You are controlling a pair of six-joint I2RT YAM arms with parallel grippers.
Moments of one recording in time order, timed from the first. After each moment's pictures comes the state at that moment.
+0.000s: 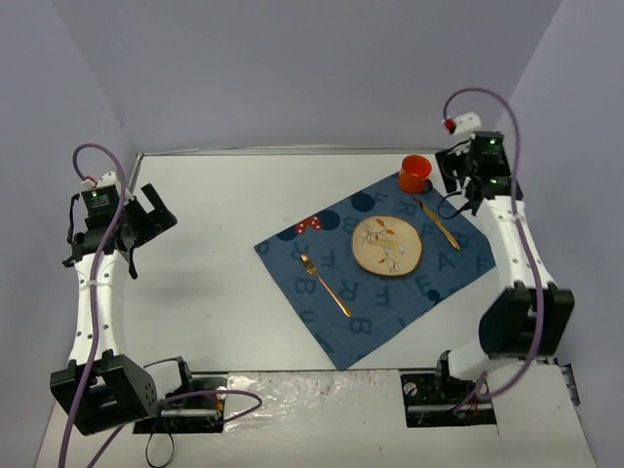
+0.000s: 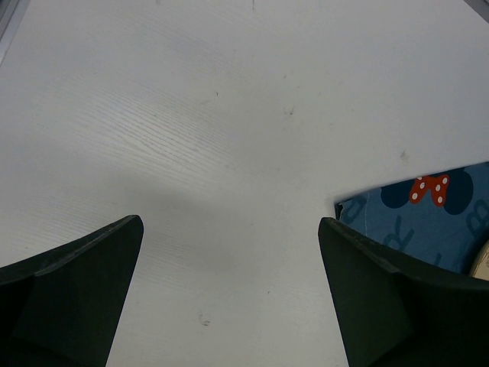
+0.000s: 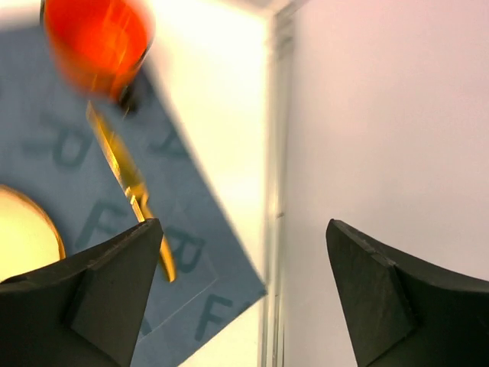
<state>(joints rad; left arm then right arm) 0.27 1.17 1.13 -0.68 0.15 -0.34 -0.06 1.60 1.38 -0.40 0.19 -0.49</state>
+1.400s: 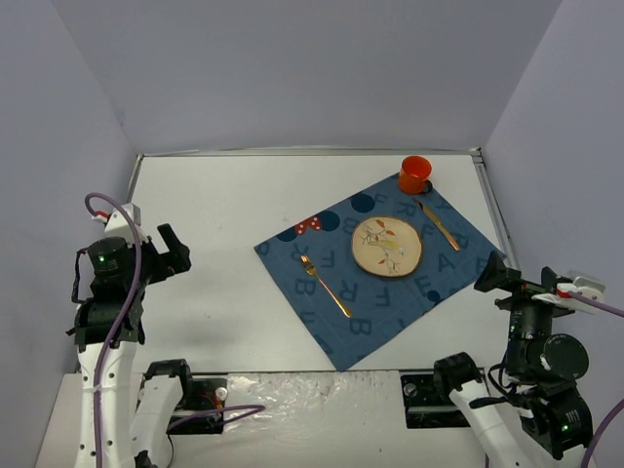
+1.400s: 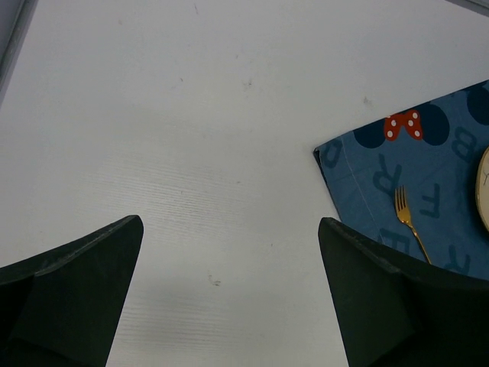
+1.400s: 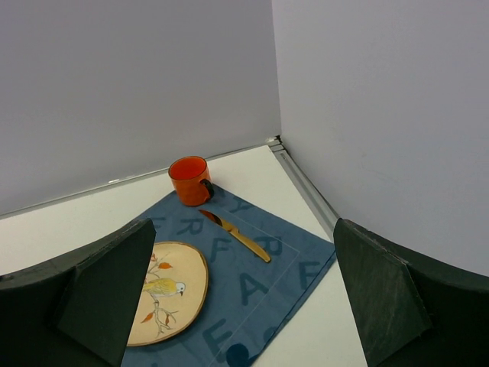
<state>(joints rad) 0.12 0.67 0.93 -0.75 0.10 -0.24 0.31 0.16 0.87 -0.53 0.59 0.06</state>
